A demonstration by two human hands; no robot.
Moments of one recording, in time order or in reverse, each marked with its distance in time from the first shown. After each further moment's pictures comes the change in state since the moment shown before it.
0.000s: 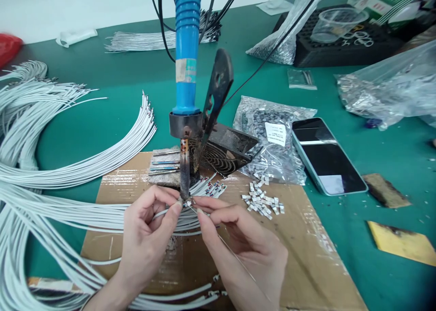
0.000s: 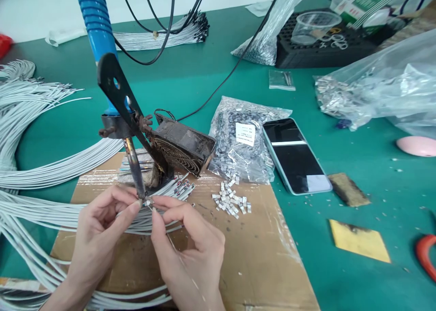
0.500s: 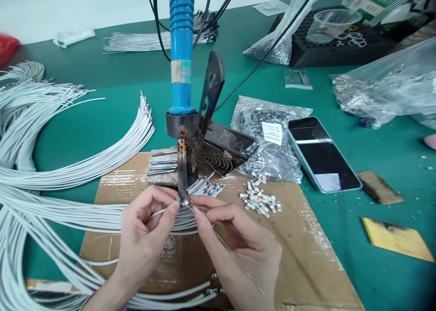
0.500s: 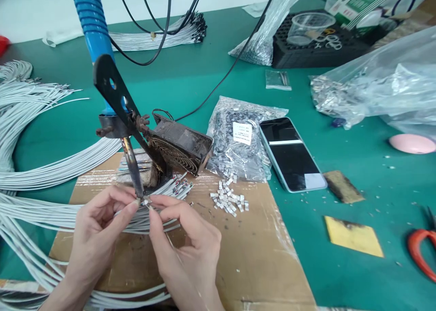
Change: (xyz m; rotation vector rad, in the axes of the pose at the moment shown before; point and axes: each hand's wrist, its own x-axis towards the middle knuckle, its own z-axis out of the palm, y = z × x) left_hand 0.001 -0.004 -0.004 0.043 -0.038 0.026; right_hand 0.001 0.000 0.000 -0.034 -0.006 -0.005
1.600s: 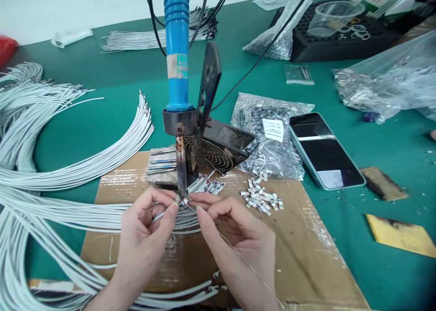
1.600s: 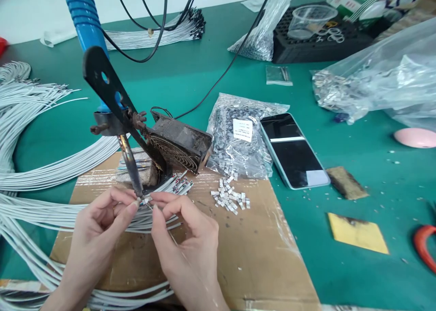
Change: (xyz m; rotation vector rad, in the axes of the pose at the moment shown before) left_hand -0.004 0.000 0.002 -0.050 0.044 -0.090; right_hand 0.005 0.003 -0.006 0.016 -0.096 0.067
